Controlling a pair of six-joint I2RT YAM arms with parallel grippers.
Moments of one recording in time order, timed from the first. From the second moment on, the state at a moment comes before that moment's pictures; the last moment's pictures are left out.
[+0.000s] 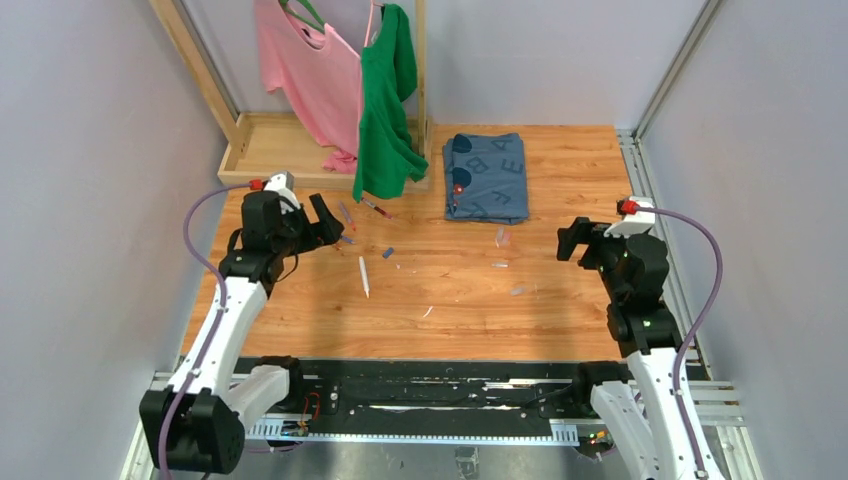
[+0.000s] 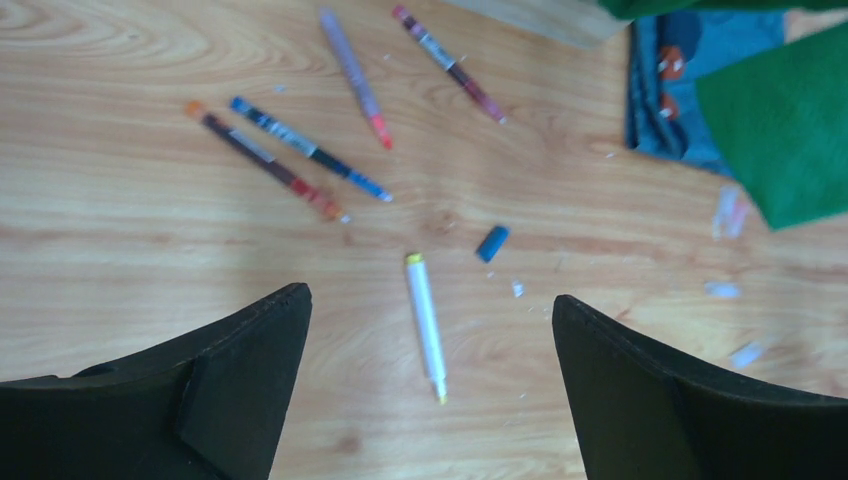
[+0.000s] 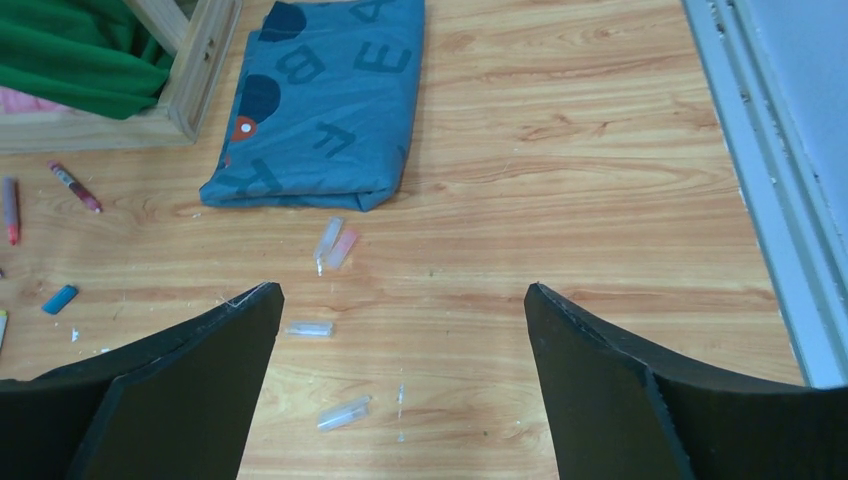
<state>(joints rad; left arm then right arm) -0.05 0.95 0.79 -0.42 0.14 -0.33 0.07 0.58 0.63 -0.29 0.01 0.16</state>
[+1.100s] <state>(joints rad) -0.03 1.63 0.87 0.01 0.11 -0.49 0.07 0.61 0.63 -0.29 -0.07 0.16</state>
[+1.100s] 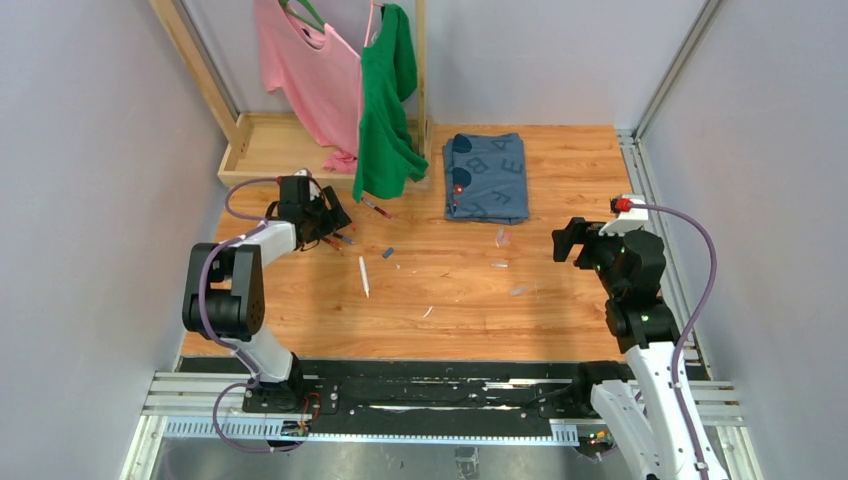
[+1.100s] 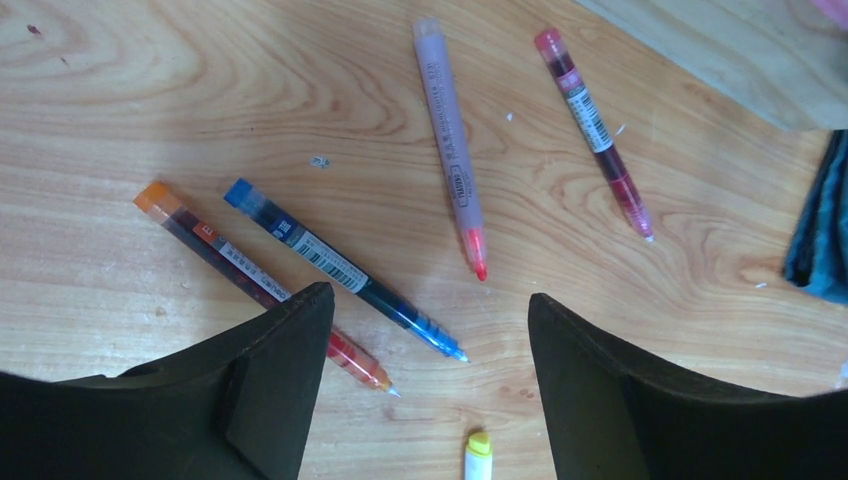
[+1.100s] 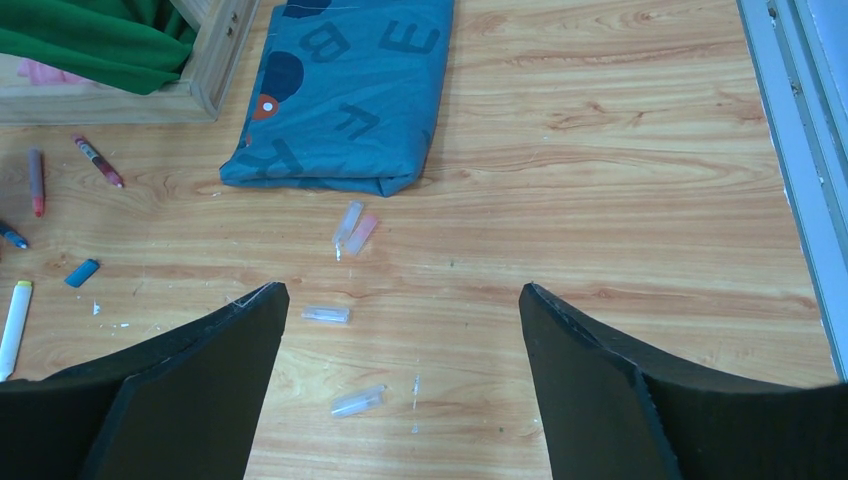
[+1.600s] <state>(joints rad) -0.03 1.71 0.92 -0.01 0.08 -0.45 0.07 0.62 0.63 -0.29 -0.07 0.16</state>
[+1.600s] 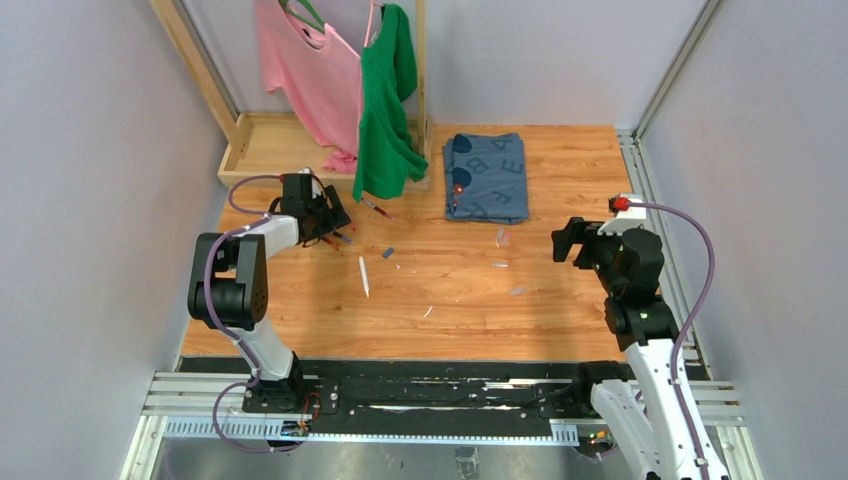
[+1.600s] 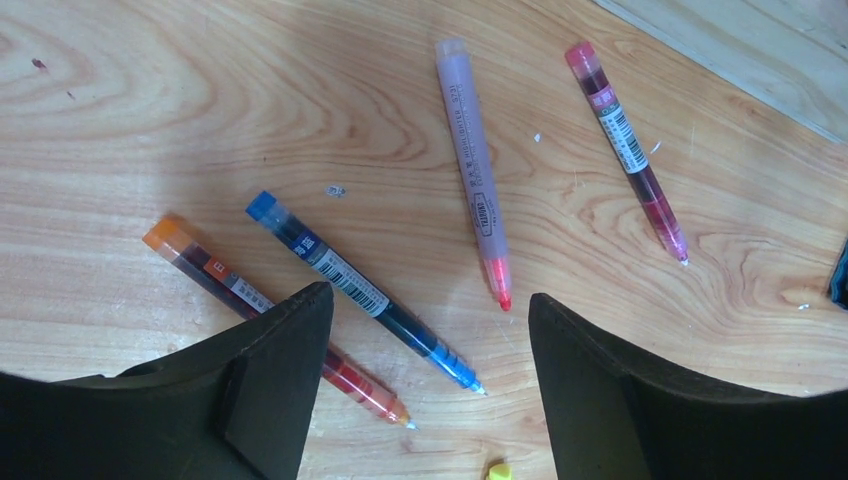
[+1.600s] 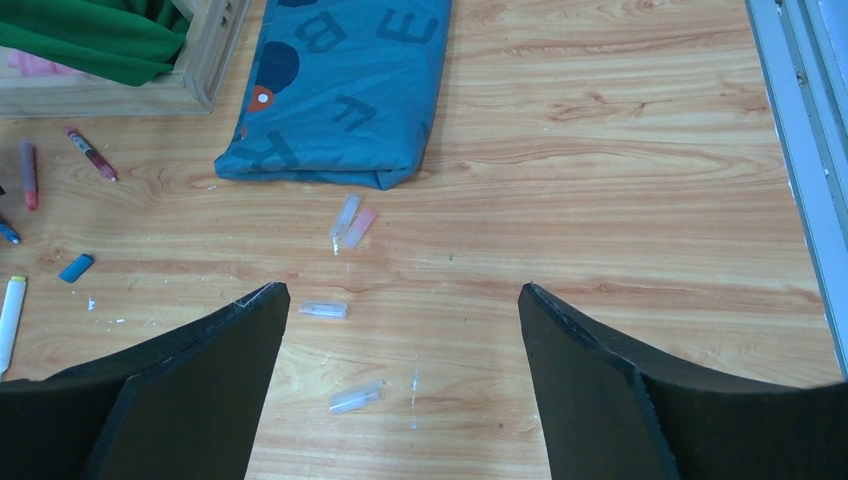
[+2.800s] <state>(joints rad) 0.06 1.46 0.80 -0.21 -0.22 -0.51 0.07 0.66 0.63 -0.30 -0.10 0.16</state>
